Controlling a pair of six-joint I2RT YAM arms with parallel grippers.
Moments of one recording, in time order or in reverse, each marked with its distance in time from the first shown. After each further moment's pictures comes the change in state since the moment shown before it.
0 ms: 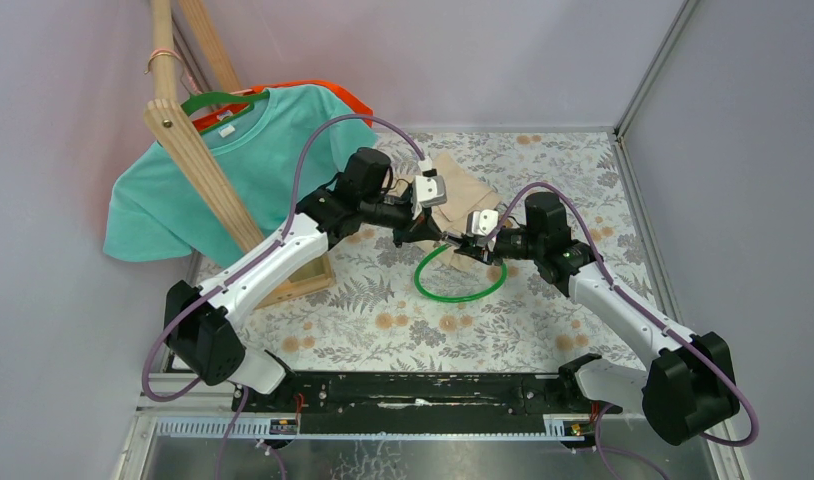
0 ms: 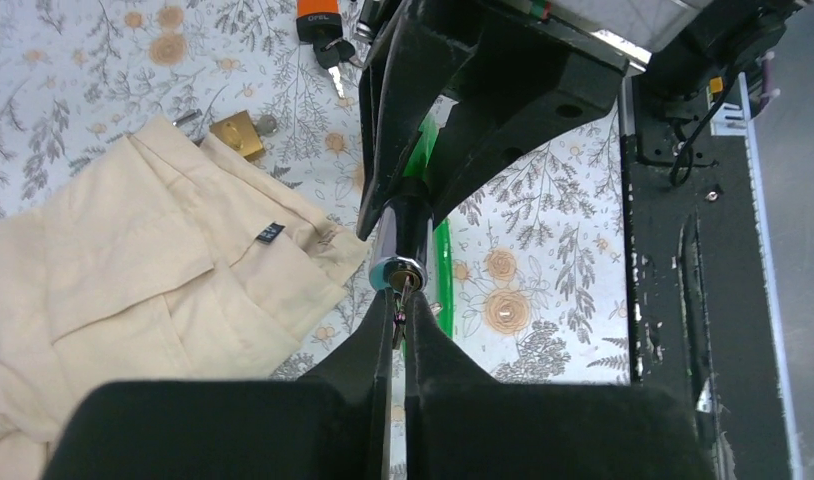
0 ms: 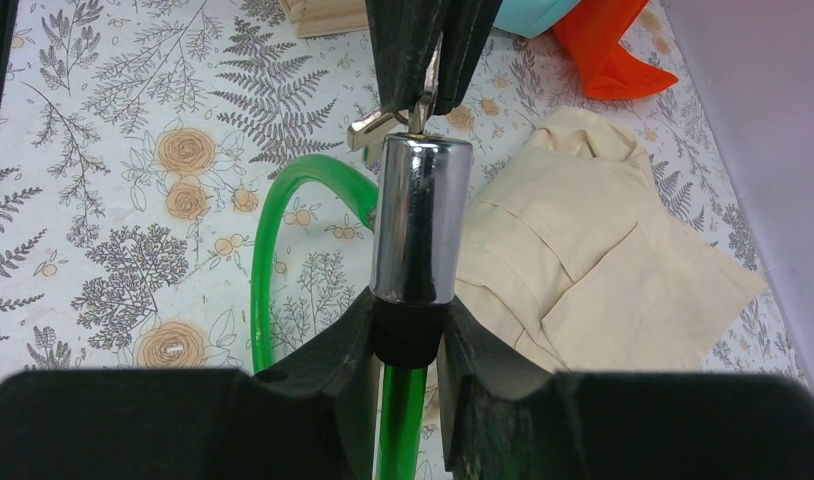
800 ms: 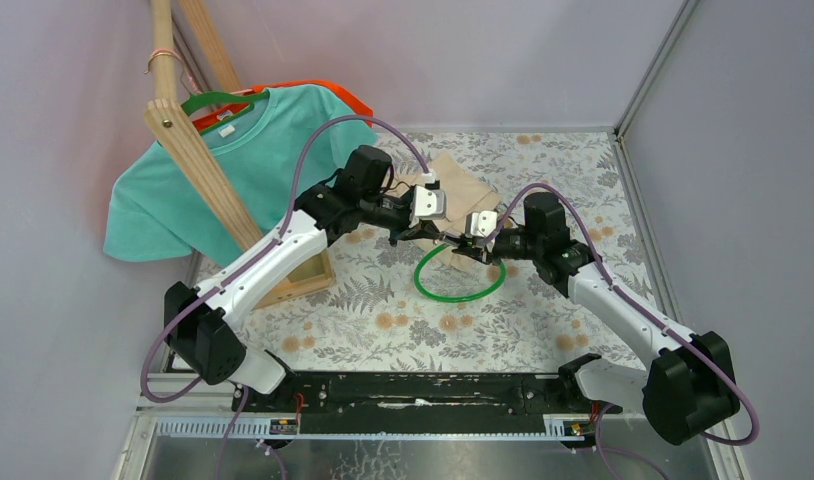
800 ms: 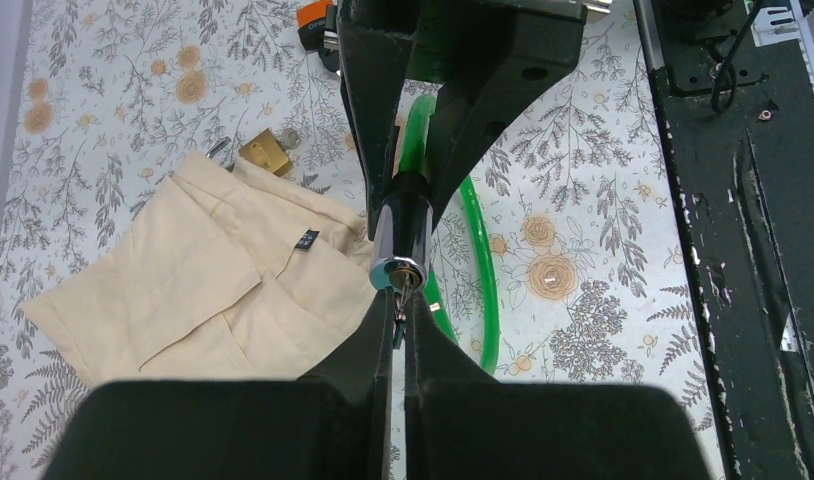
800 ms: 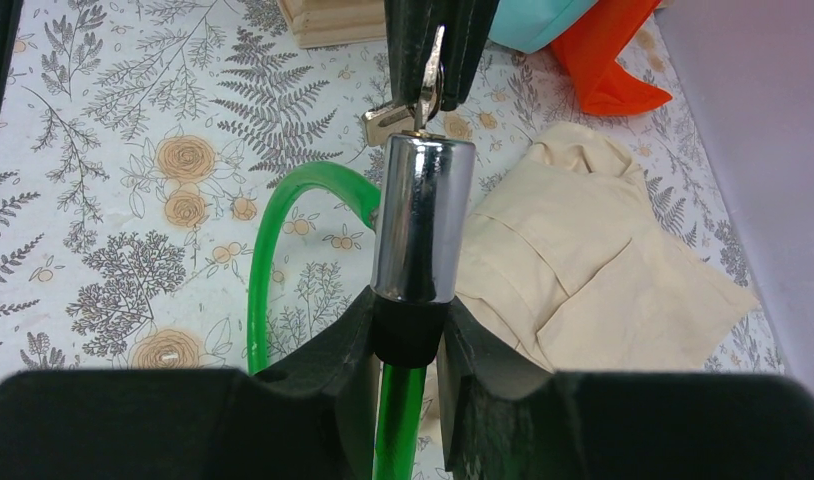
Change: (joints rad) left arm 0.001 0.005 0.060 -0.127 0.012 0.286; right arm 0.005 0.001 -0.002 0.016 -0.002 -0.007
